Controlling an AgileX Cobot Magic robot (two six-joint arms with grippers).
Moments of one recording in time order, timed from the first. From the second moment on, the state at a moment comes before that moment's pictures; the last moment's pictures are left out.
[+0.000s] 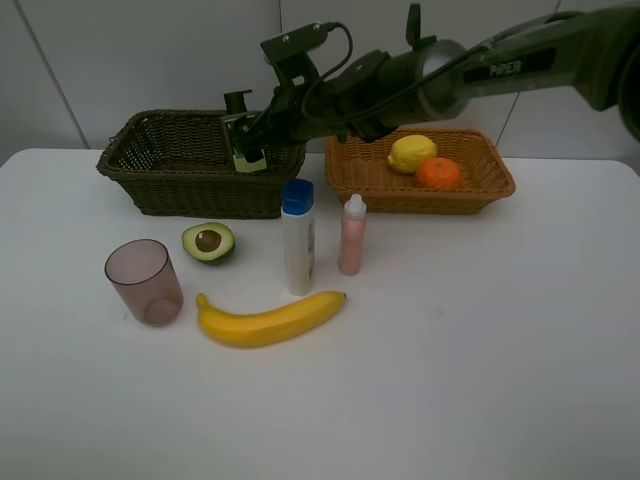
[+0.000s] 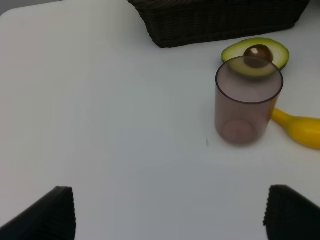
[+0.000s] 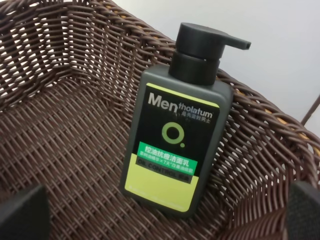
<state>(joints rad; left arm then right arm) -0.05 0.00 -0.42 -0.08 1.08 0.10 0.62 2.24 -1.64 1.04 0.02 -1.27</state>
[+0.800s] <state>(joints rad) -0.05 0.00 -0.42 -0.08 1.08 0.10 0.62 2.20 -1.64 1.09 0.01 -1.27</state>
